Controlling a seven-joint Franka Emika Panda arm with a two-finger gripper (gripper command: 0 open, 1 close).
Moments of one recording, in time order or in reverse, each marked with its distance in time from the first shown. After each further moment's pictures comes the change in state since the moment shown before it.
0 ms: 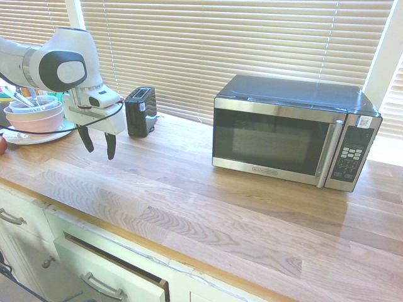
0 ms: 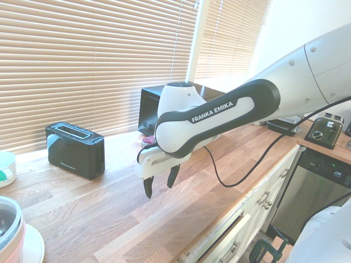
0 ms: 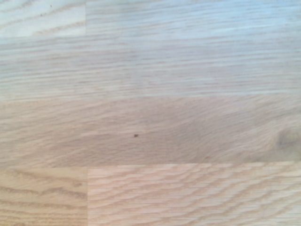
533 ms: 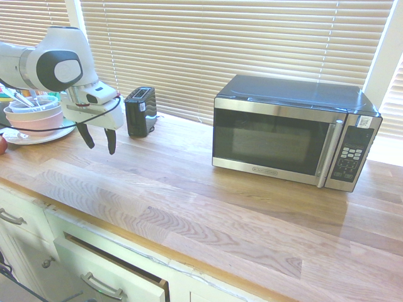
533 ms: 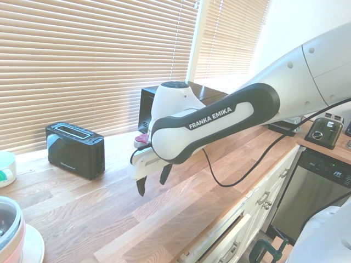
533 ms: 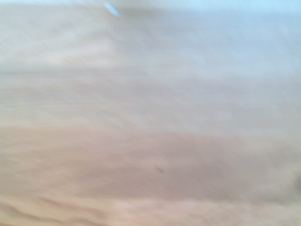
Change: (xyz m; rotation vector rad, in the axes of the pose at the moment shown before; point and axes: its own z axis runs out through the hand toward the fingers) arm -0.019 -0.029 -0.011 0.061 0.112 -0.078
